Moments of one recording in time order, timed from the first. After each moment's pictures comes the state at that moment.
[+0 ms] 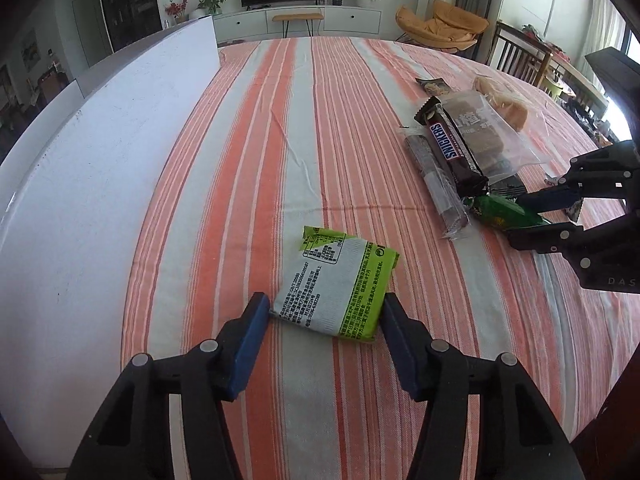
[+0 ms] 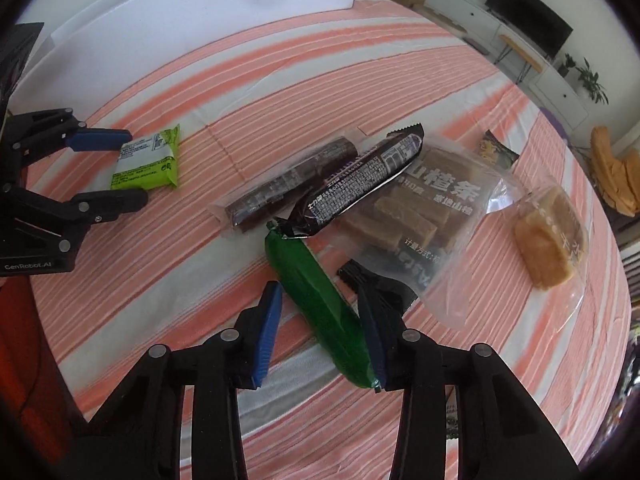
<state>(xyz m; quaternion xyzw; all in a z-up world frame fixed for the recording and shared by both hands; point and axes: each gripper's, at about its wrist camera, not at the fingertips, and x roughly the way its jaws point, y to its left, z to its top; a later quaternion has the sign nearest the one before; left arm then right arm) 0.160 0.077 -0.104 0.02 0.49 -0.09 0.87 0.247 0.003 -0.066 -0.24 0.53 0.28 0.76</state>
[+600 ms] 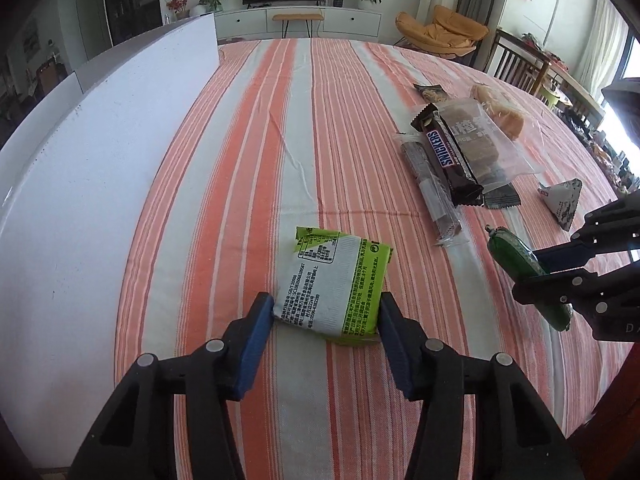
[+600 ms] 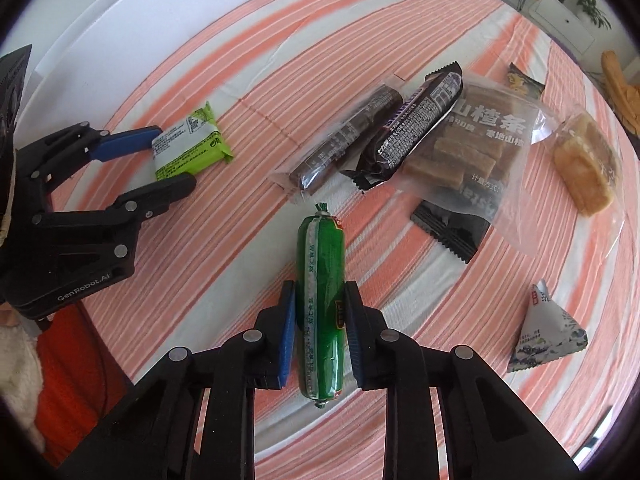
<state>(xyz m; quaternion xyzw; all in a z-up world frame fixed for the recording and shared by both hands) 0.158 0.084 -0.100 -0.01 0.48 -0.10 0.87 0.216 0.006 -0.066 -0.13 0.61 0.25 0.74</state>
